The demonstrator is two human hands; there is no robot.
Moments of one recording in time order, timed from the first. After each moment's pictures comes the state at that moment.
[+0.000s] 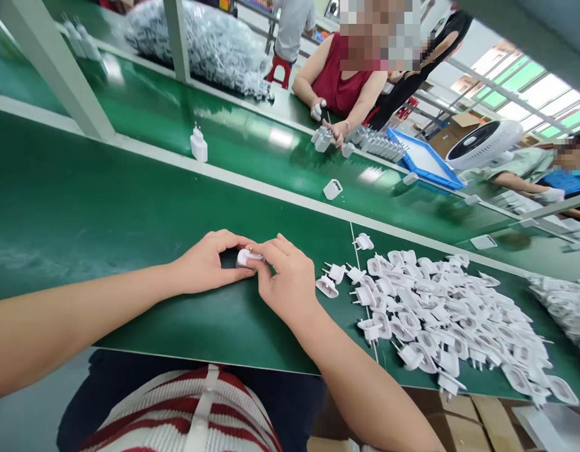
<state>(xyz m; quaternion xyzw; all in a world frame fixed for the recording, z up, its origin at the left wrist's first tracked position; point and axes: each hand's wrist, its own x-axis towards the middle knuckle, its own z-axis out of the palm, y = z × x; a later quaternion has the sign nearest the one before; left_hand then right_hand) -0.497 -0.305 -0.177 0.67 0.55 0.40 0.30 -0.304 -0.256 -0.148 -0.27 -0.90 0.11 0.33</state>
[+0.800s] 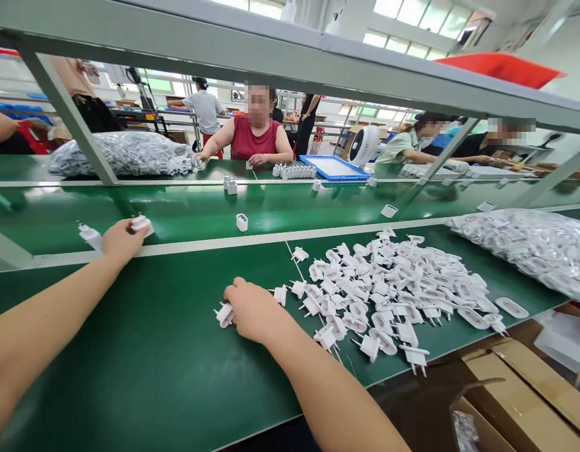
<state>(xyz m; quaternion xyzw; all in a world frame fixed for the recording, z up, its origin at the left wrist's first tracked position) -0.629 -0.114 -0.160 0.46 0.78 0.42 0.07 -0.246 -0.218 -0.113 -0.43 -0.88 0.20 -0.03</state>
